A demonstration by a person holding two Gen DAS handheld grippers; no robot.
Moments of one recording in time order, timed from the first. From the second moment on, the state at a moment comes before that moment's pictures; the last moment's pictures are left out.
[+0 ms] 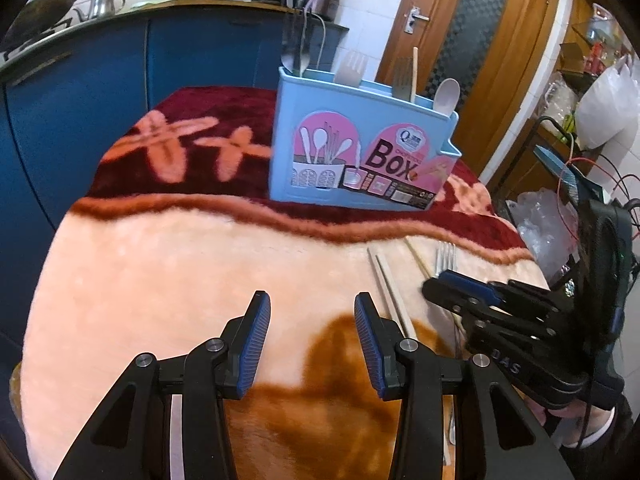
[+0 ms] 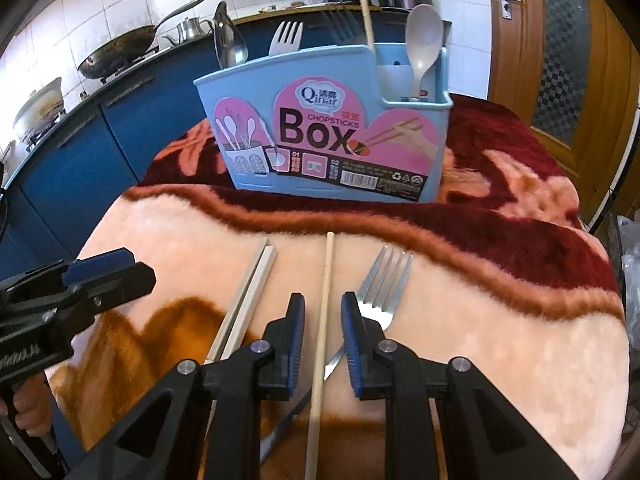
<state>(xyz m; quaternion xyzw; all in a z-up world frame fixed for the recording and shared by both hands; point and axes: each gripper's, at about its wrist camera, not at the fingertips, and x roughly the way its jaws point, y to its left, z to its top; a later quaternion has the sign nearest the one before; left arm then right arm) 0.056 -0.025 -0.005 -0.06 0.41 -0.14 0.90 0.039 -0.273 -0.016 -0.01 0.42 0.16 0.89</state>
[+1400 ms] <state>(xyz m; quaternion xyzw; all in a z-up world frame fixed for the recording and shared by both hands) 0.084 -0.085 -0.024 0.03 0.54 -0.16 0.83 0.006 -0.366 -0.009 0.13 0.37 0.13 0.91</state>
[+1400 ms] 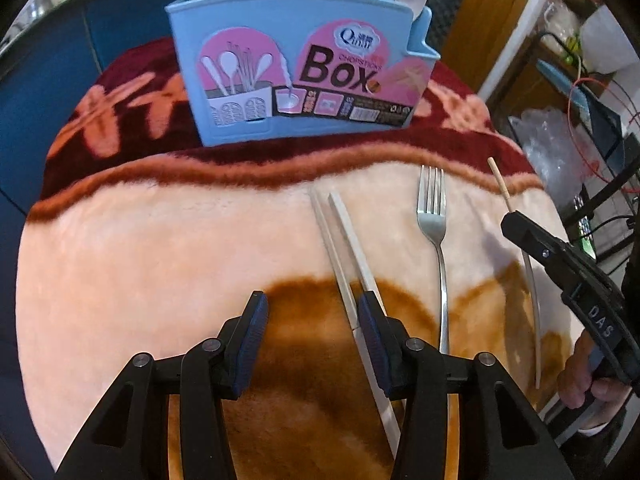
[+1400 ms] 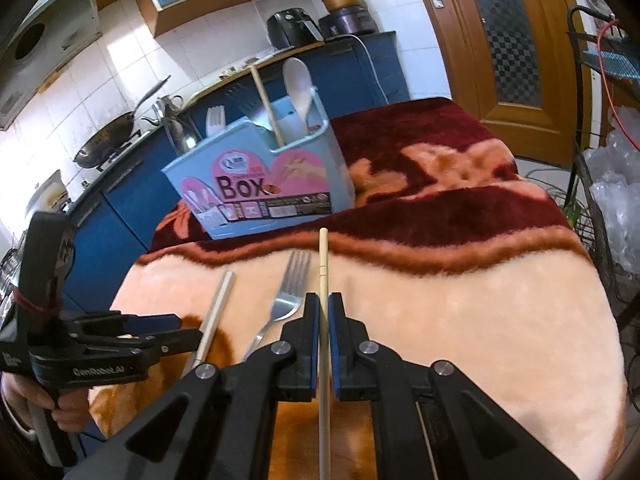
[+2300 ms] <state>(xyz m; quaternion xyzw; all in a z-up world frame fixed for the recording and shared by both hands) 0.144 -0.086 -0.026 -0.01 0.59 -0.22 0.78 0.056 -0.352 -0.012 0.06 0.55 0.13 0.82</state>
